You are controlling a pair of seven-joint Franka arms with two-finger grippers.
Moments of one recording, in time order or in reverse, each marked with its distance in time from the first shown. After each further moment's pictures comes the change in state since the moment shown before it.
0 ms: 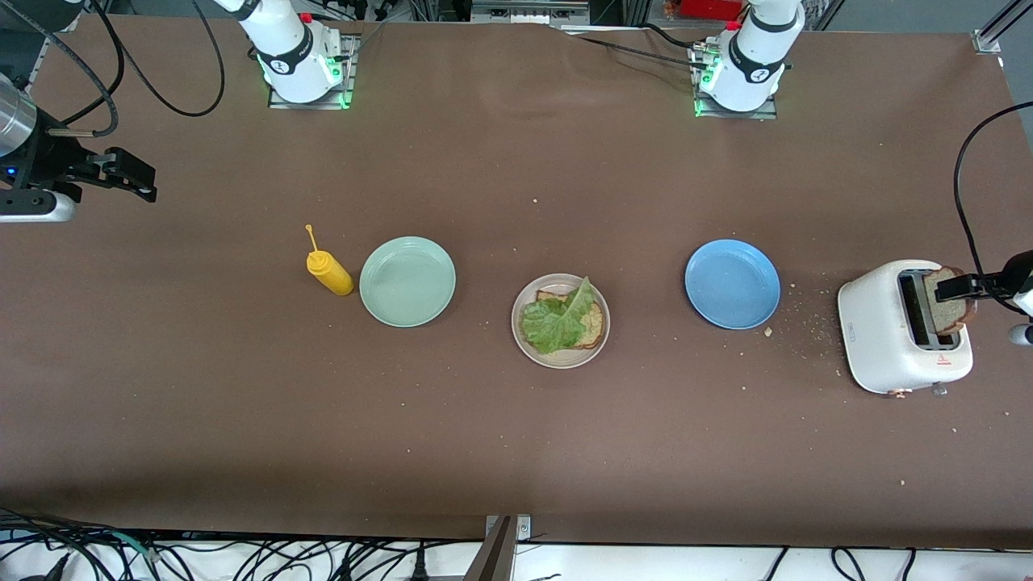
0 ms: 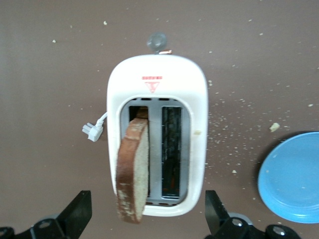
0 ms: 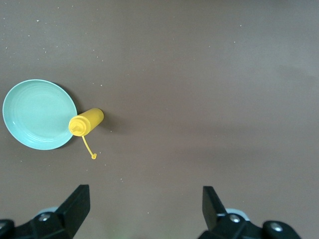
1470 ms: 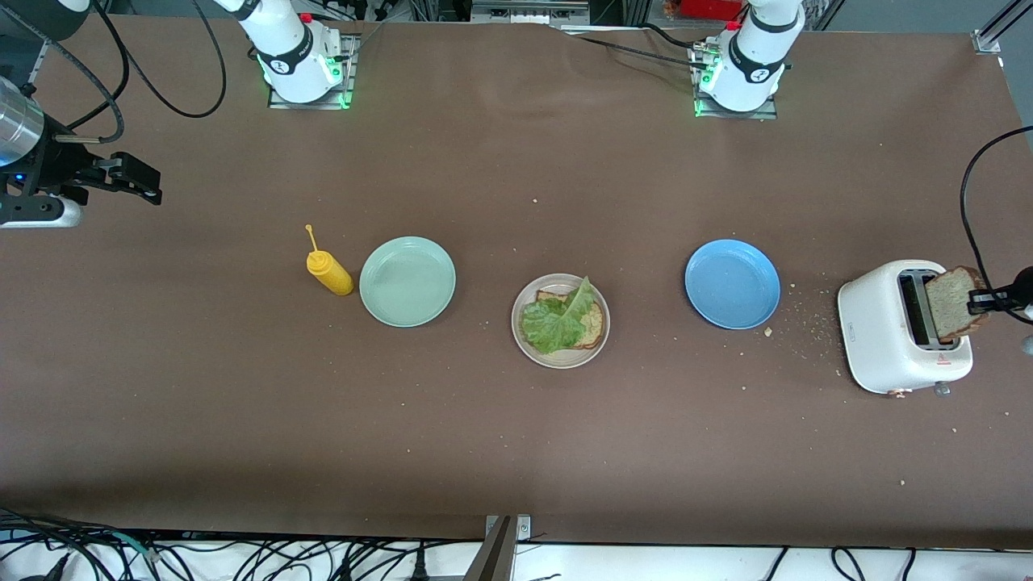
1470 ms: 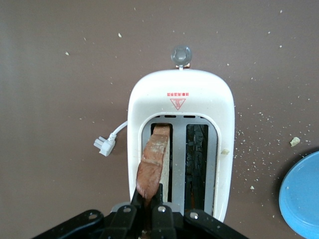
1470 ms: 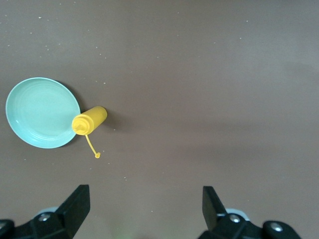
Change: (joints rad) left arm 0.036 0.025 -0.008 0.024 0.008 0.058 0.035; right arm -0.003 0.013 0.009 -0.002 0.026 -0.003 0.007
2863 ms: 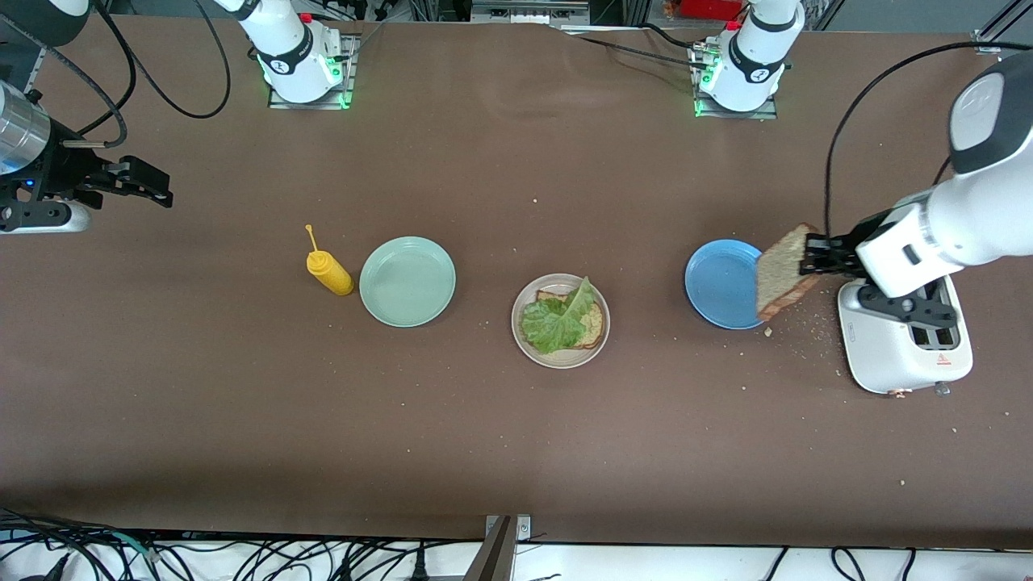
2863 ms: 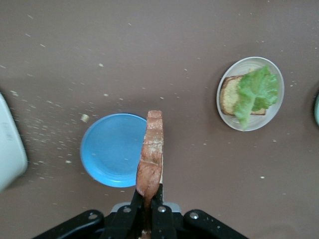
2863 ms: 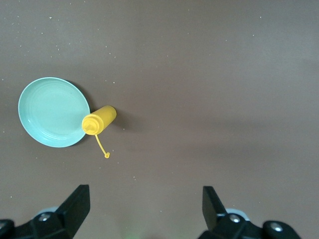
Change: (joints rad) left arm -0.119 -0.043 -0.387 0.114 -0.254 -0.303 -0.270; right arm -0.002 0.012 -0.002 0.001 0.030 0.002 0.000
